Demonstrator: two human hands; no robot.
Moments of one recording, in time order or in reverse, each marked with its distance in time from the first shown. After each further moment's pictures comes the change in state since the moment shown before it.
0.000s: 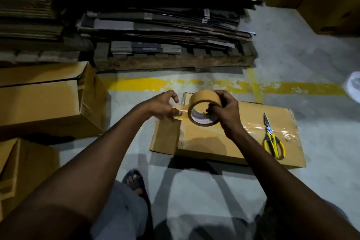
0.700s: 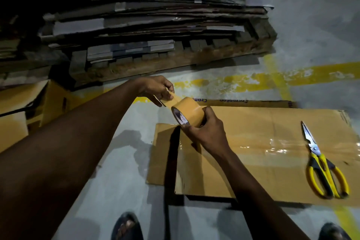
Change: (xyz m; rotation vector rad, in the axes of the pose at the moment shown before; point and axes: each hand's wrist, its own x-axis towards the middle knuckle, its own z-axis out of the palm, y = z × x) left_hand 0.255 -0.016 -0.069 0.293 -0.143 -0.088; right_hand 0.098 0.131 0.037 -0.310 -0.020 0.122
